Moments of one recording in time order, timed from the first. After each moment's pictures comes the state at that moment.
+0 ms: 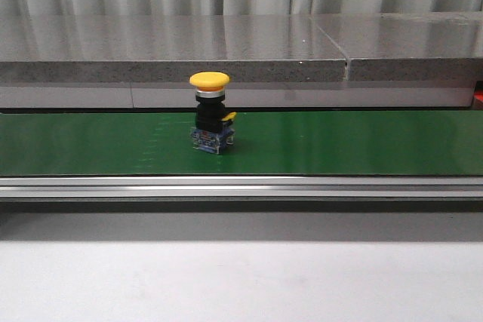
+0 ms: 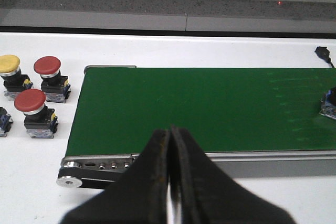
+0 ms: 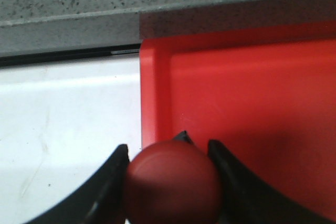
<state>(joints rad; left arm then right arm) -0.17 0.46 -0.54 0.09 0.58 -0.18 -0.40 2.01 -1.64 0.45 0.67 -0.49</state>
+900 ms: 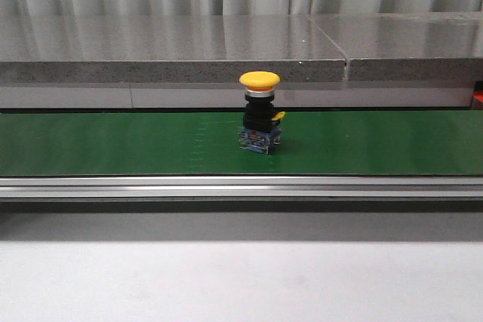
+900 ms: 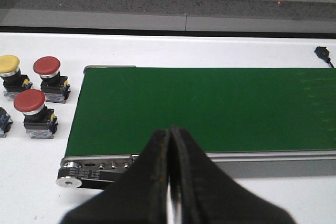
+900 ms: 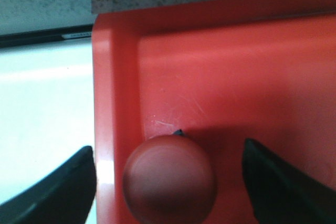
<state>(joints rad) -0.17 0.46 -0.54 0.09 0.58 -0.18 -0.41 2.13 -1.67 0.42 0.62 -0.48</state>
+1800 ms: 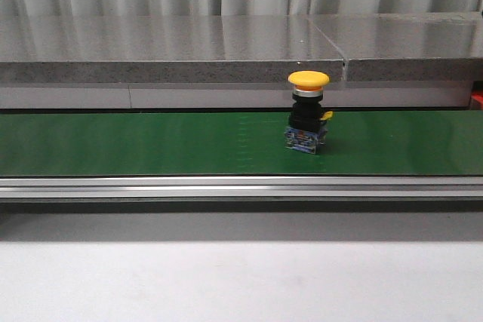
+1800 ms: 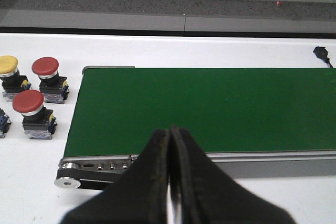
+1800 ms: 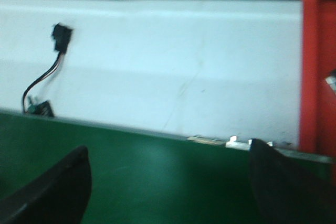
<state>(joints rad) -0.17 0.46 -0.54 0.09 0.58 -0.18 -0.27 1.67 -1.39 0.56 0.91 -0.56</state>
